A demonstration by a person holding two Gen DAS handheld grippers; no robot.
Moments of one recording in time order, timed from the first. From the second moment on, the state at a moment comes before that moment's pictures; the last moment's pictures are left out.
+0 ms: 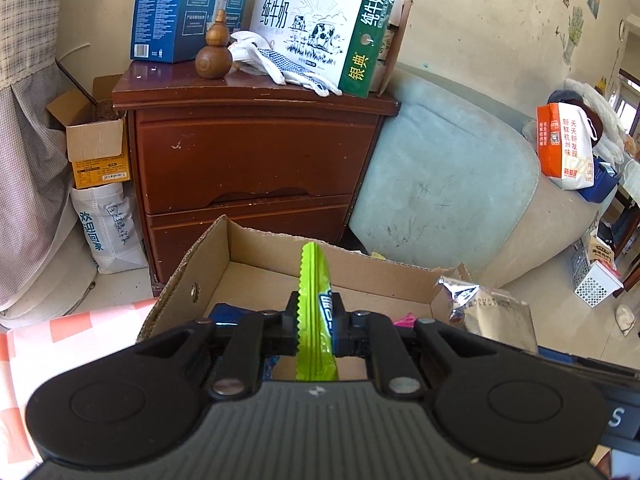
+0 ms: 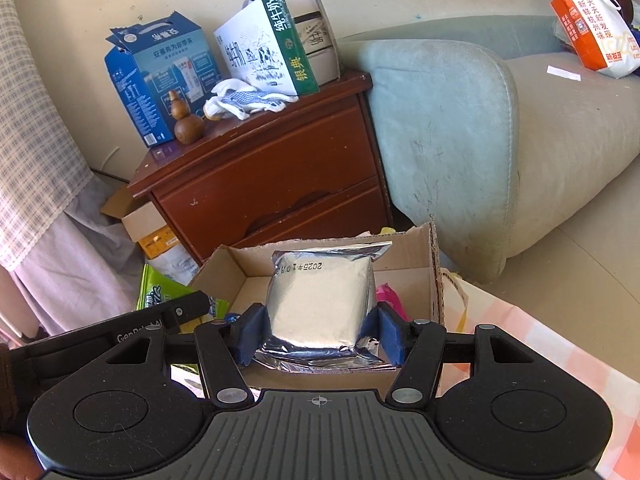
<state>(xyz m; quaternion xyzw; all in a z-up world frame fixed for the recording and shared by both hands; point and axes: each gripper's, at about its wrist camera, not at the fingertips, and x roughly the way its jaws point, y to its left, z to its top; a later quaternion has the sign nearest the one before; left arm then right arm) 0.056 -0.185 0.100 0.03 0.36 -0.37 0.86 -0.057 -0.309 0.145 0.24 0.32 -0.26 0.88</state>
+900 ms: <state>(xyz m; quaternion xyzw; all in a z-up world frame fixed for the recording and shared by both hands) 0.032 -0.130 0.099 0.06 0.39 -0.34 0.86 -0.079 -0.304 0.140 0.24 0.35 -0.26 0.87</state>
